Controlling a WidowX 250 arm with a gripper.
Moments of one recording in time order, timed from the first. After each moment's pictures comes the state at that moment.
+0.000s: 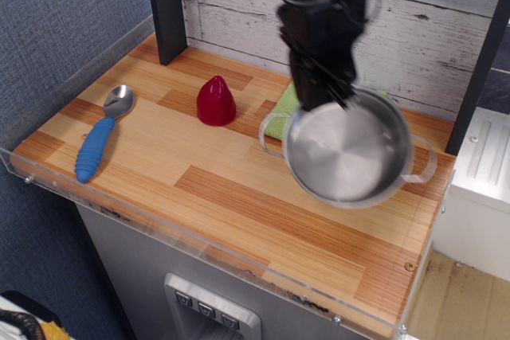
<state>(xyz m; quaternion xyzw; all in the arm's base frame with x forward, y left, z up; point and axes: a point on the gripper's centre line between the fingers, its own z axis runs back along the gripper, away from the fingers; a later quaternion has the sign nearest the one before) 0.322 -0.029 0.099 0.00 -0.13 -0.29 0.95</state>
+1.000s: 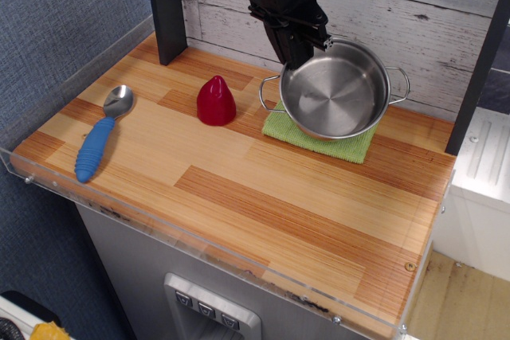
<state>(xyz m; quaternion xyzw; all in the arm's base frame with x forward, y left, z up) 0.381 0.011 0.087 -0.06 -0.16 -0.19 0.97</state>
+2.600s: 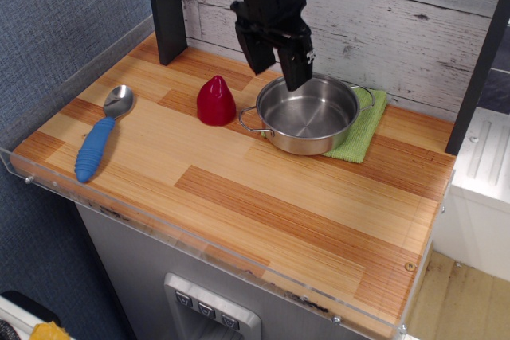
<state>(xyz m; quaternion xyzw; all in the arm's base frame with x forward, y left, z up) 0.372 0.024 0.076 -0.07 -0.12 -0.19 0.97</state>
